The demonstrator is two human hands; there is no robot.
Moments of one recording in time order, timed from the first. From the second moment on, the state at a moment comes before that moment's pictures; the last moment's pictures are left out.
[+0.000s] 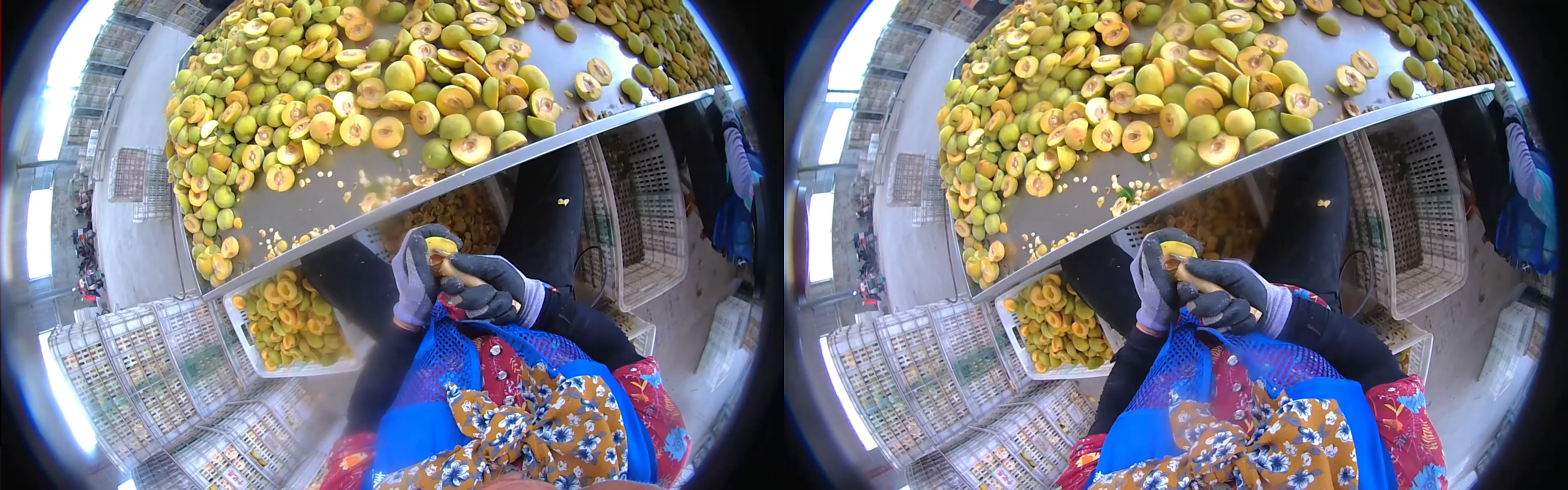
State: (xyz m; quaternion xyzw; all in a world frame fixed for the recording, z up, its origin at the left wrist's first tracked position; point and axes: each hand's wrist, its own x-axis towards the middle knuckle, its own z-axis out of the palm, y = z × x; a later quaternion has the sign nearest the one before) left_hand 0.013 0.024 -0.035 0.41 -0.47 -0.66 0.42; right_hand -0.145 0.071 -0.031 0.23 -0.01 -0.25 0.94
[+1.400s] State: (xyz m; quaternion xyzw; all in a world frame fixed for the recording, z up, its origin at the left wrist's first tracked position) left_hand 0.021 -0.120 -0.014 0.46 -0.49 -0.70 0.26; right_hand -0.169 0.053 -0.020 -0.56 0.57 -0.35 0.48
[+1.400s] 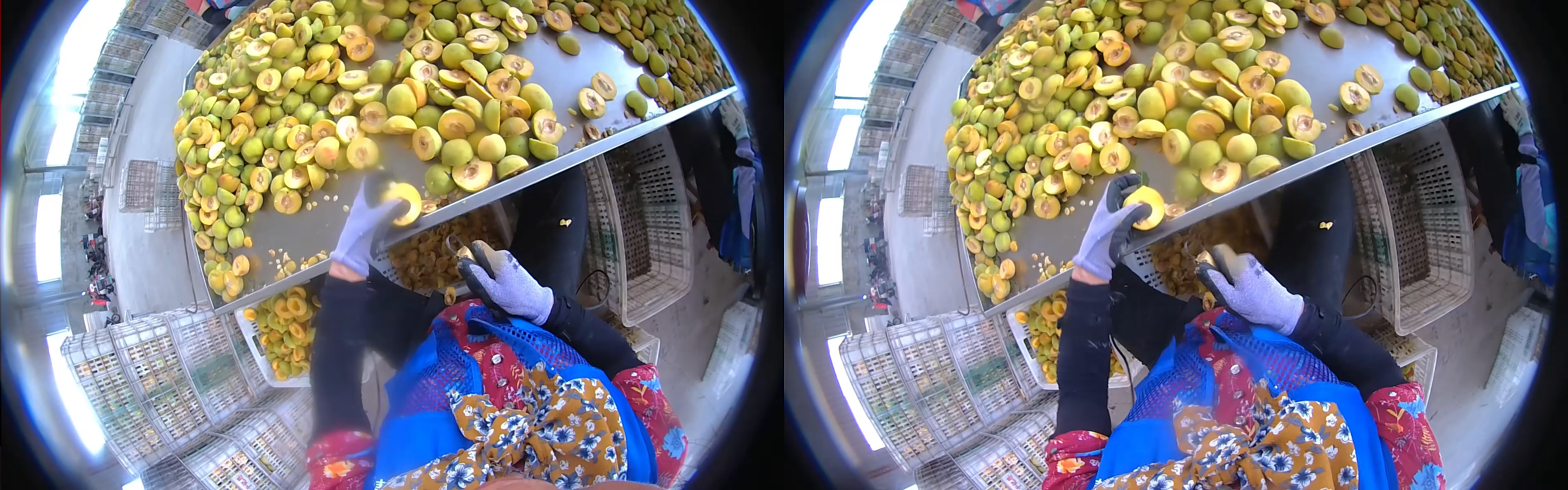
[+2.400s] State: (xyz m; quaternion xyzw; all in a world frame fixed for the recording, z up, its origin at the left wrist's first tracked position) left_hand 0.002 0.018 -0.025 0.51 -0.57 -0.55 0.33; right_hand -0.144 0.067 0.000 -0.21 0.38 -0.35 0.83
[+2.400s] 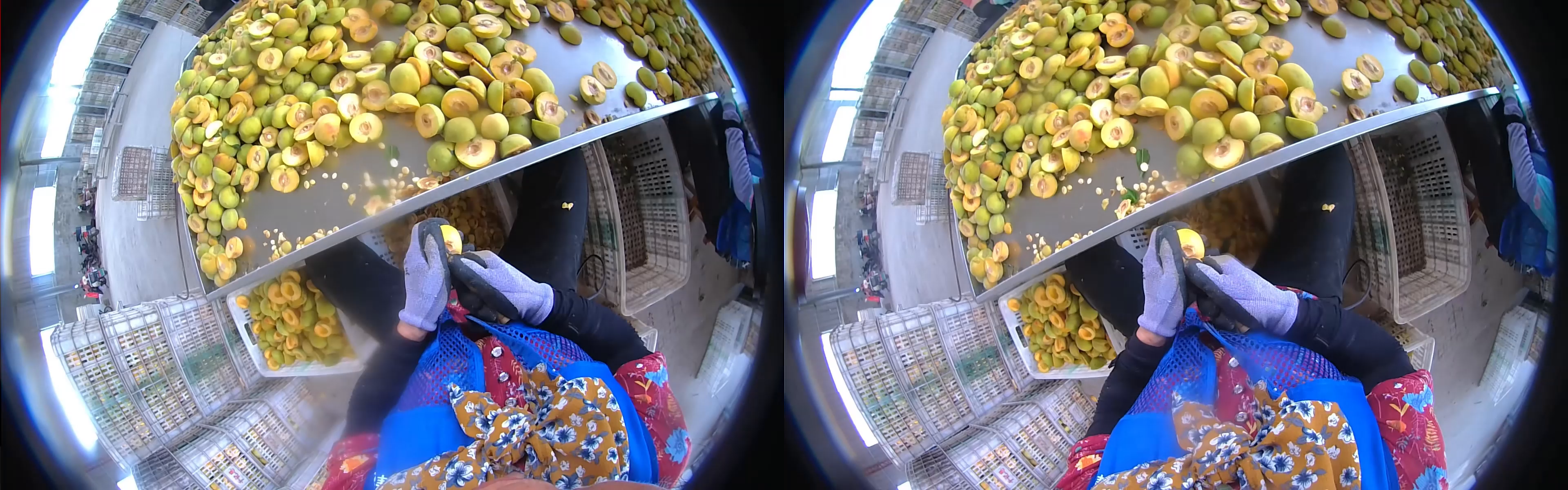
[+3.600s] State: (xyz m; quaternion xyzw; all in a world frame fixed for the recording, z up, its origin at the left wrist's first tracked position) left_hand -0.014 0.017 -0.023 0.45 -0.44 -0.66 0.41; right_hand -0.146 0.077 -0.001 -0.11 0.34 -0.41 0.84
